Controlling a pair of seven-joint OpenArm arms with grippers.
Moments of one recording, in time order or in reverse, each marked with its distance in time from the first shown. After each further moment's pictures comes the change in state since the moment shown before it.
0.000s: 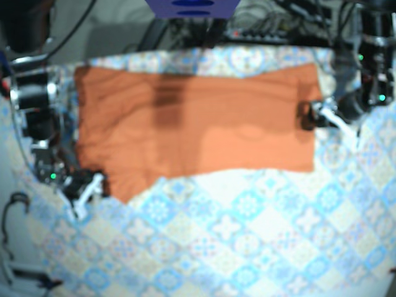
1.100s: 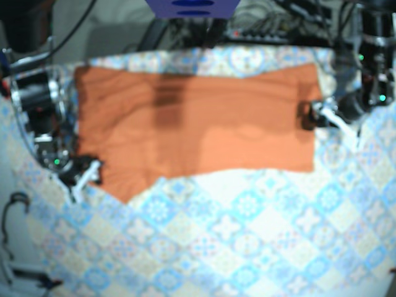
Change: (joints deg) left arm 0.0 -0.1 0.0 0.0 0.0 0.0 0.2; right arm -0.1 -0.3 -8.1 -9.8 0.1 -7.0 10.7
